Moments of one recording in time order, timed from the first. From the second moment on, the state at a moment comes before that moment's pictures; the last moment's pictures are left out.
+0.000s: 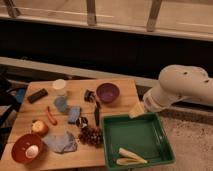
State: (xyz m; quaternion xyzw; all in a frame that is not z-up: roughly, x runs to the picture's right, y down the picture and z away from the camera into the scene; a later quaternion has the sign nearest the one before) arm 0.172 0.097 0.618 -0.26 0.04 0.58 0.77
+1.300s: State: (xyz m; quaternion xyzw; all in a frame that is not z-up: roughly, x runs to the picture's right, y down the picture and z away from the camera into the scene) arm 0.076 0.109 0.636 -0.28 0.06 0.48 0.83
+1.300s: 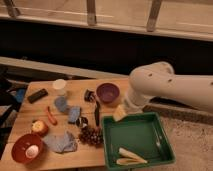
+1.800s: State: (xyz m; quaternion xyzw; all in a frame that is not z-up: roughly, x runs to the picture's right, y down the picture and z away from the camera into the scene) arm -0.030 0.155 0.628 -0.32 0.02 0.39 0.86
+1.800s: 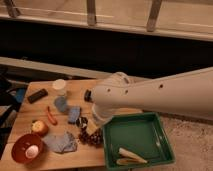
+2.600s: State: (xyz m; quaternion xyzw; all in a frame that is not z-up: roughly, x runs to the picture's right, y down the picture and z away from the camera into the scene) arm -0.067 0.174 0.668 -0.35 0.01 0.36 0.86
